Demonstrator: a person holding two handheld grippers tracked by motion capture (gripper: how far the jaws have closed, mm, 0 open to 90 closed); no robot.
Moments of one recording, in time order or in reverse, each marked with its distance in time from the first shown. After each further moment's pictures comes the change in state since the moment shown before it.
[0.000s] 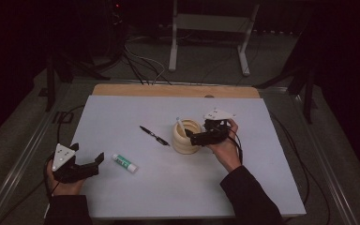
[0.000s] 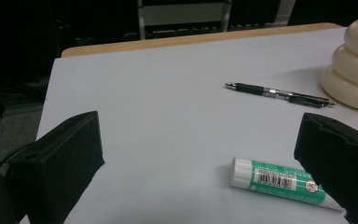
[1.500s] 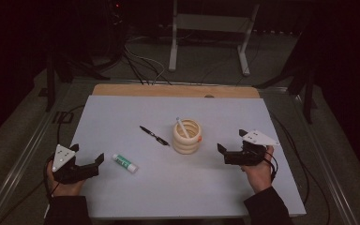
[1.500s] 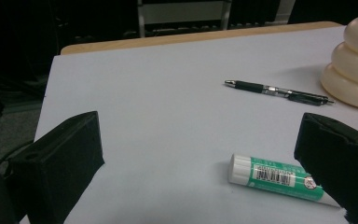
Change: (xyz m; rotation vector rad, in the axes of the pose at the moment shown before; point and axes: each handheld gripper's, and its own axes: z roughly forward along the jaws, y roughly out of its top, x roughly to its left) left arm 0.000 -0.002 -0.001 0.007 0.000 -0.003; right arm -0.036 -0.071 -0.088 -0.114 -0.103 0.044
